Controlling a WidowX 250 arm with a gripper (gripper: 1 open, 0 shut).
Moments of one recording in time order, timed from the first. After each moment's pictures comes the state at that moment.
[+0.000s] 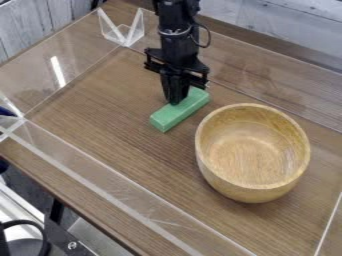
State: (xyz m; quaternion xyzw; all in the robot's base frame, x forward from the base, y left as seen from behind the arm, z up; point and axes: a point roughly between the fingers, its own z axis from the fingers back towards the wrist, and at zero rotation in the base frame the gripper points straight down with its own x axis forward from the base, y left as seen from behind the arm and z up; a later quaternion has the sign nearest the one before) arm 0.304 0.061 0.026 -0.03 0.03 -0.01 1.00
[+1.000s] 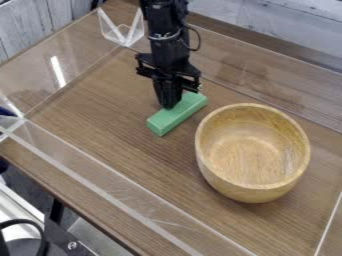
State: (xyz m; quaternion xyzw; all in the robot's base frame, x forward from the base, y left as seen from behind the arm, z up) arm 0.288 0.081 0.036 -0.04 0.03 0.02 1.00
